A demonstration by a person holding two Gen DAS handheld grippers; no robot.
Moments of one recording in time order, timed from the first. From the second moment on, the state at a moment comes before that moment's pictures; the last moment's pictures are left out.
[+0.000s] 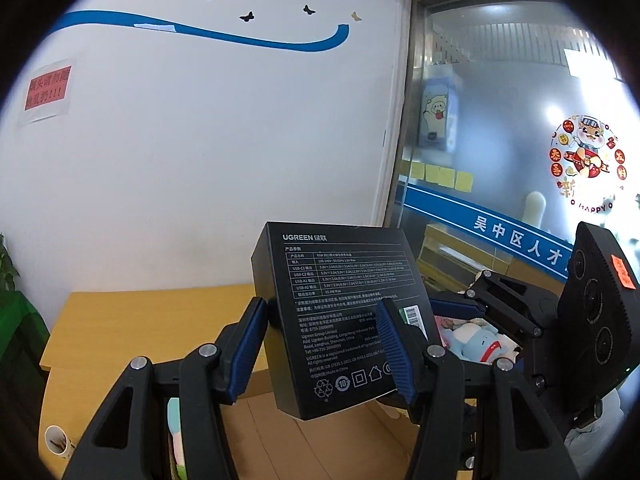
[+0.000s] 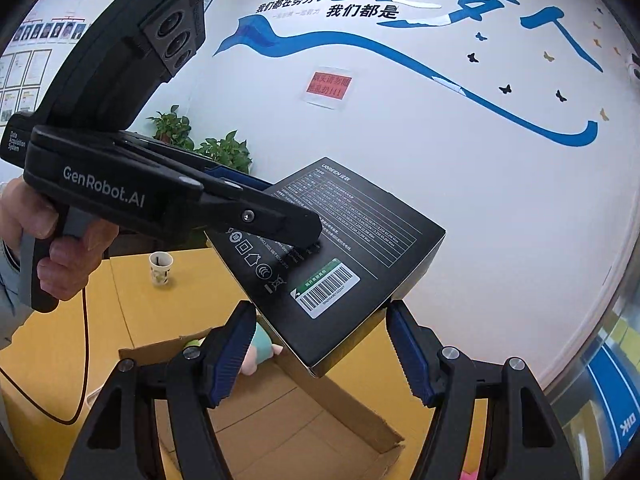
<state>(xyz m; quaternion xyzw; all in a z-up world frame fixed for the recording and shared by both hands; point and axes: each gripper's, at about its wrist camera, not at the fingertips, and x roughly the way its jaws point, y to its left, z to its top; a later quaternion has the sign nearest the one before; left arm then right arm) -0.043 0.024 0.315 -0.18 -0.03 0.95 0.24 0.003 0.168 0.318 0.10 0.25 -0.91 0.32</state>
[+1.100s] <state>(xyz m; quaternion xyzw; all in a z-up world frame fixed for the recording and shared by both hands) -0.256 0.038 0.043 -0.51 -0.08 0.85 0.13 -0.229 0.128 0.034 0.43 0.16 -0.81 0.37</state>
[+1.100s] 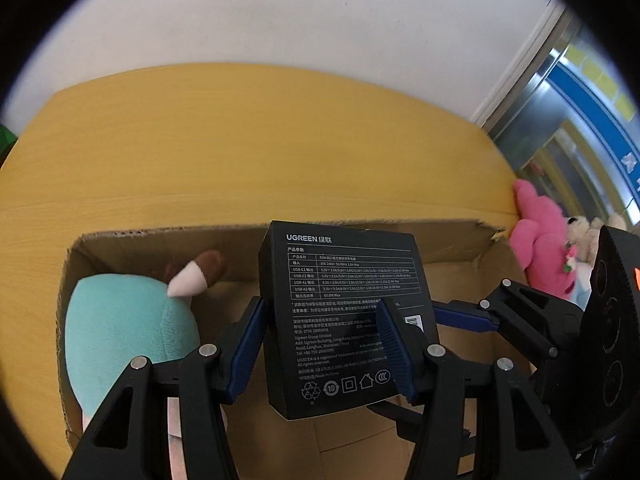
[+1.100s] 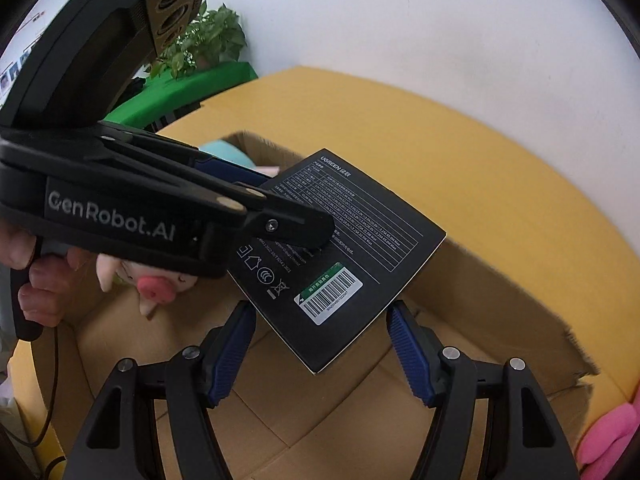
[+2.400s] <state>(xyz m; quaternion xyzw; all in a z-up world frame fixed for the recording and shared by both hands) 0.034 0.013 0.147 -0.24 0.00 0.97 -0.01 0.034 0.199 0.113 0.30 0.11 -0.94 0.13</state>
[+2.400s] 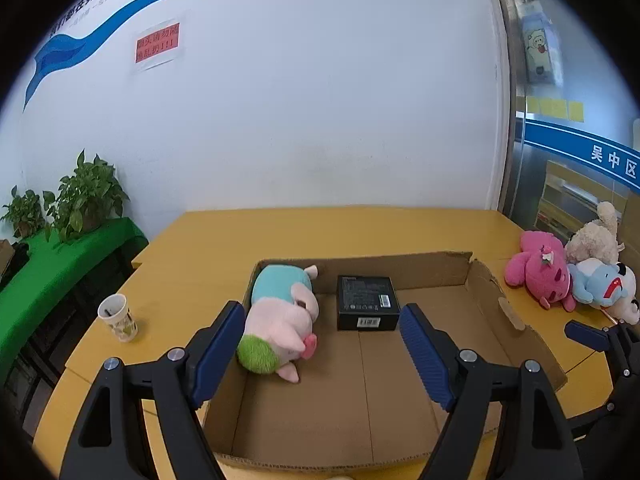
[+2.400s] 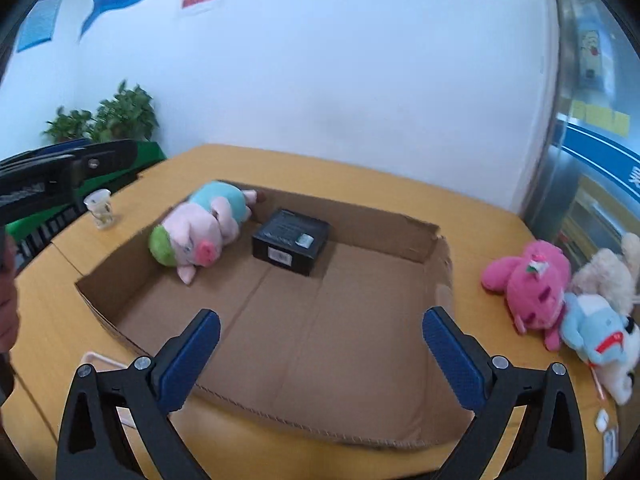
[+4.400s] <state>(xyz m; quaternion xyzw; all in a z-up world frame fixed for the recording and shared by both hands) 0.028 -0.025 0.029 -0.36 -0.01 0.93 -0.04 0.029 0.262 0.043 0.38 0.03 -0.92 0.11</state>
